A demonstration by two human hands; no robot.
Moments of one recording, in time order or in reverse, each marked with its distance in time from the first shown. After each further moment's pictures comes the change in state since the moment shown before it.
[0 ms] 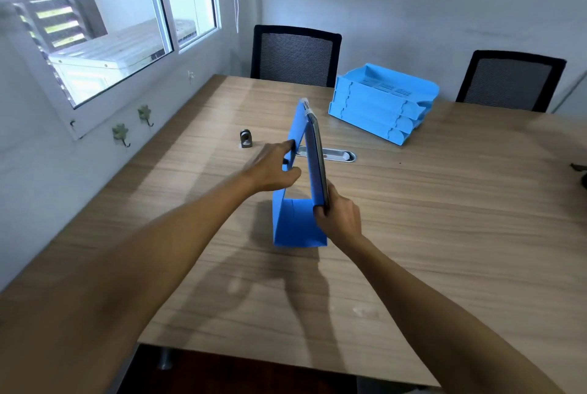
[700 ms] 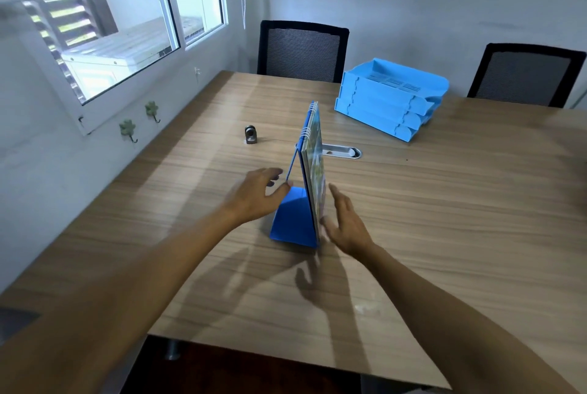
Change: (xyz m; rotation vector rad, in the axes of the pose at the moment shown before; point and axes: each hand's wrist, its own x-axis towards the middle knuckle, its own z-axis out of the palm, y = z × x) left_hand -0.046 -0.021 0.025 -0.007 0.090 -0.137; right_hand -0.006 0.046 0.017 0.212 -0.210 -0.115
